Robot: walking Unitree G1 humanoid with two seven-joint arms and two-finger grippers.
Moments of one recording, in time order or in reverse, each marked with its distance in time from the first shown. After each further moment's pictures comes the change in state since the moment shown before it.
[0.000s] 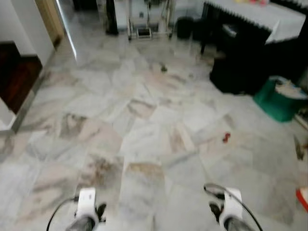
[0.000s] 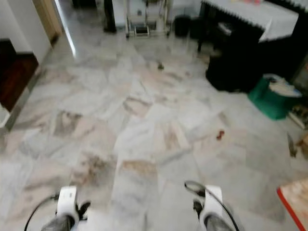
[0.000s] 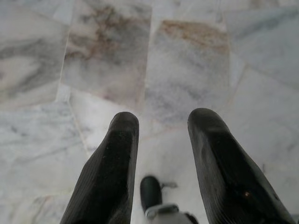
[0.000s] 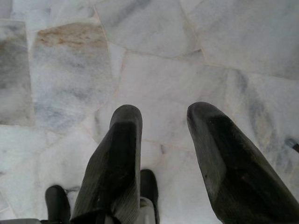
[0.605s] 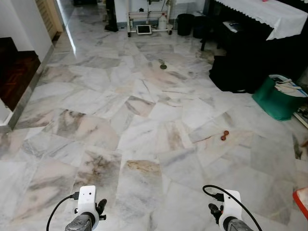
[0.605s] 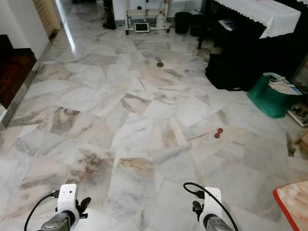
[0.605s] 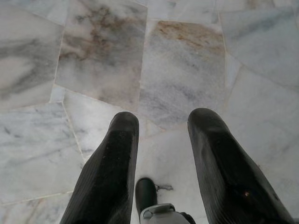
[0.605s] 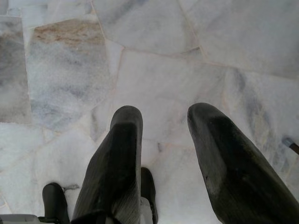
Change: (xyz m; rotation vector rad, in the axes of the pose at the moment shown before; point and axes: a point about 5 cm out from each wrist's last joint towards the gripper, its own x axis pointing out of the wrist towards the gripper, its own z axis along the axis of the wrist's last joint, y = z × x) left arm -0.001 0.001 -0.002 -0.004 0.006 0.003; right arm 0.000 0.002 -0.001 -0.011 0.013 0.007
